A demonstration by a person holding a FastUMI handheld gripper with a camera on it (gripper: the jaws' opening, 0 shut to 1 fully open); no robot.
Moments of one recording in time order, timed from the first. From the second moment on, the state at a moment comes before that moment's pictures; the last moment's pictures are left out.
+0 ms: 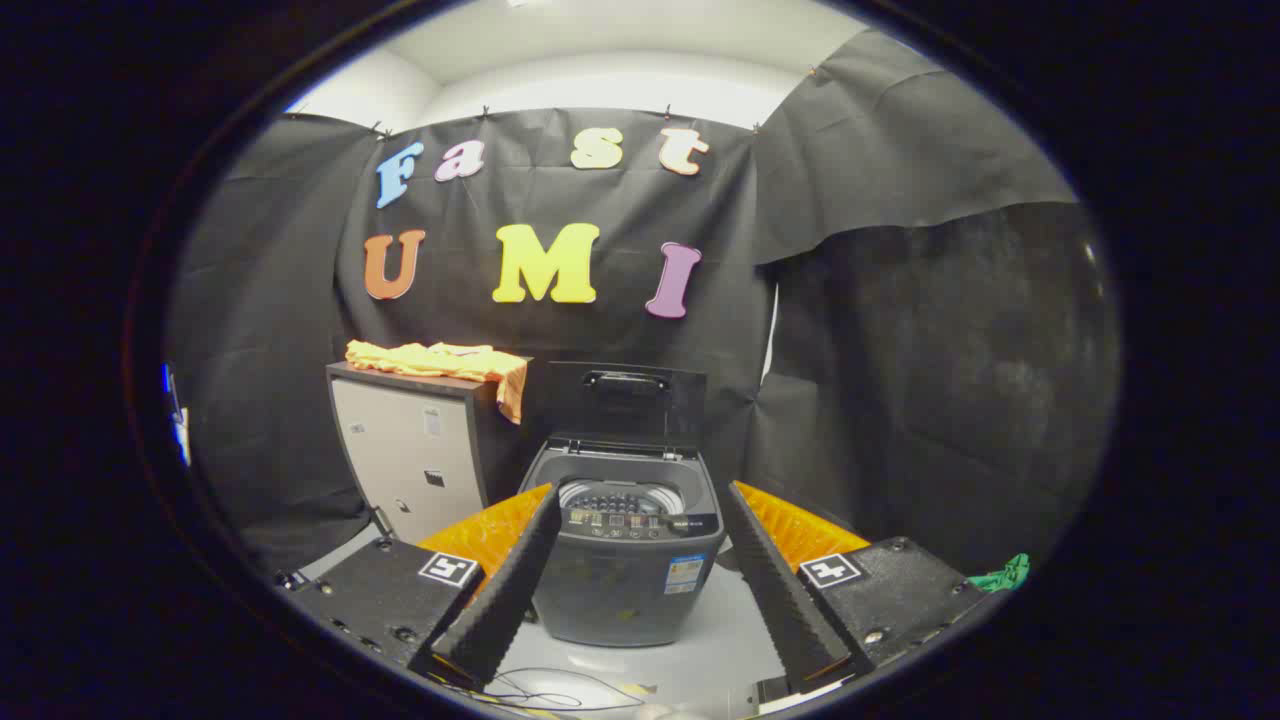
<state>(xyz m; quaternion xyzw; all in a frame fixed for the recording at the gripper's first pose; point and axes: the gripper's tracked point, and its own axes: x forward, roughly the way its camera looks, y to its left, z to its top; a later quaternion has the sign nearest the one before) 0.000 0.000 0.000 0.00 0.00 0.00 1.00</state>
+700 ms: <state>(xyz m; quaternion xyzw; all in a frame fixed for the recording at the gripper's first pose) 0.002 -0.003 0.010 0.01 0.00 -0.01 1.00</state>
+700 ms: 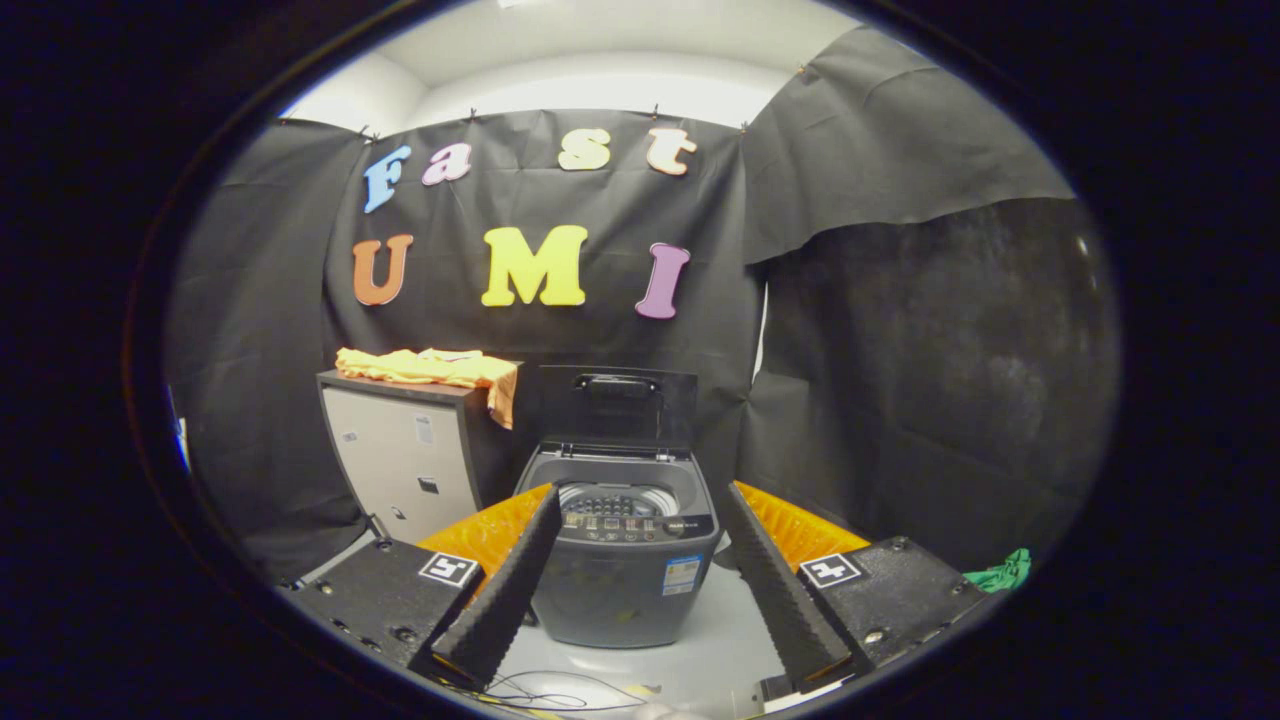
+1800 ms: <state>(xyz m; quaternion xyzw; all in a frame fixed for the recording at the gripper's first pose) 0.137 0.102 0.186 0.02 0.00 0.00 1.00</state>
